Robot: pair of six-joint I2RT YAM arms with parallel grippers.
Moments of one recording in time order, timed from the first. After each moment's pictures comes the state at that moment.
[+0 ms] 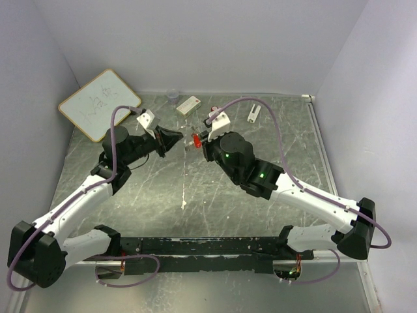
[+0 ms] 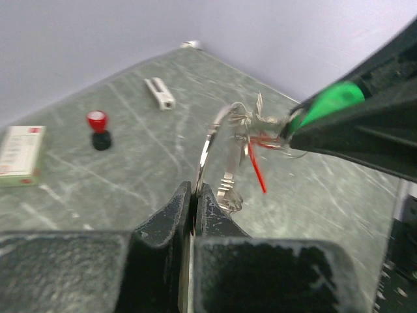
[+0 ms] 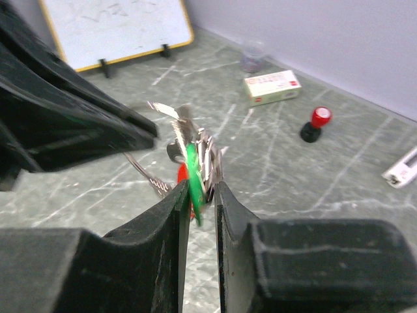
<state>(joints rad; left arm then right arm) -0.45 1.09 0.73 0.40 0.53 -0.17 1.03 1.22 1.12 -0.09 0.47 0.04</state>
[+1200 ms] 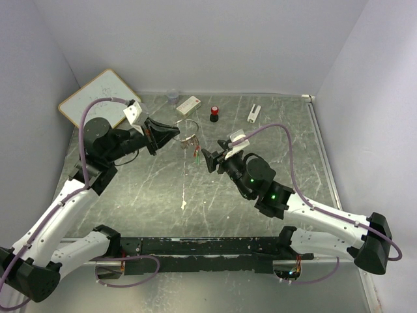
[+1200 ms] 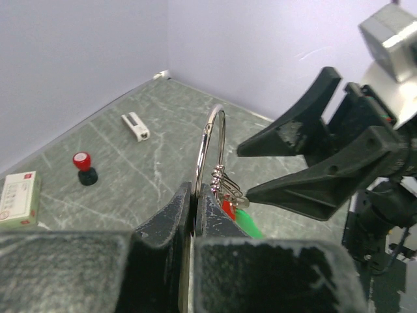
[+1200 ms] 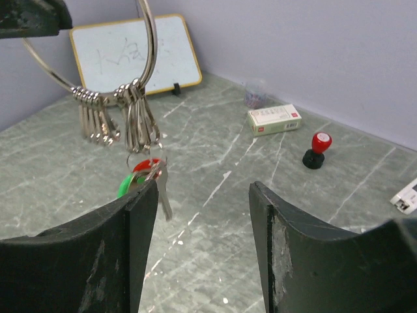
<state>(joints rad) -0.46 0.96 0.98 0.07 0.60 -0.14 1.03 0.99 0.73 0.33 0.44 -0.04</state>
